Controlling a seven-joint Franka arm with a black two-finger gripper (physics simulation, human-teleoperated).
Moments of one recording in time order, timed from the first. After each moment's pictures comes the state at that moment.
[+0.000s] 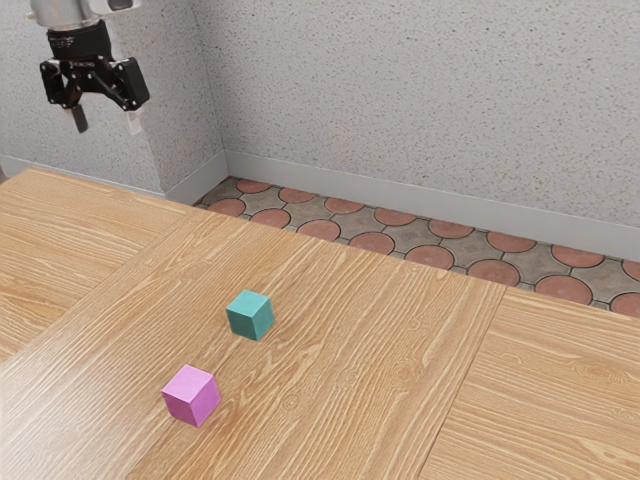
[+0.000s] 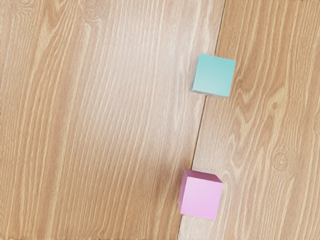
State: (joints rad) arm -0.07 -0.02 0.23 -1.41 -0.01 1.34 -0.04
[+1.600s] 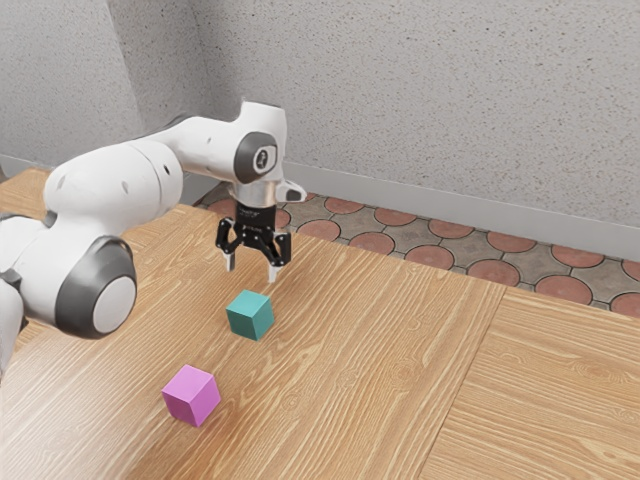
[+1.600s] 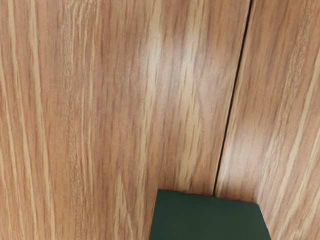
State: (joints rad) arm -0.11 0.87 0.22 -1.05 -0.10 1.56 -0.05
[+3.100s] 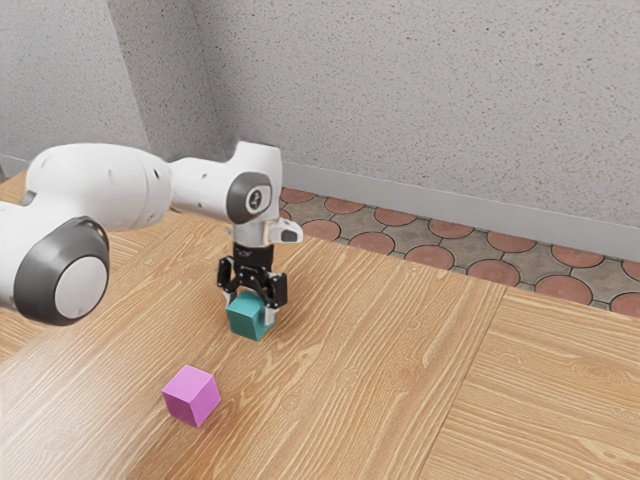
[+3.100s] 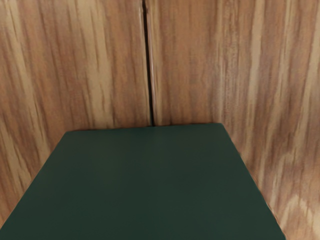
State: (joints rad) arm -0.12 0.70 0.15 -1.45 -0.09 1.78 0.11
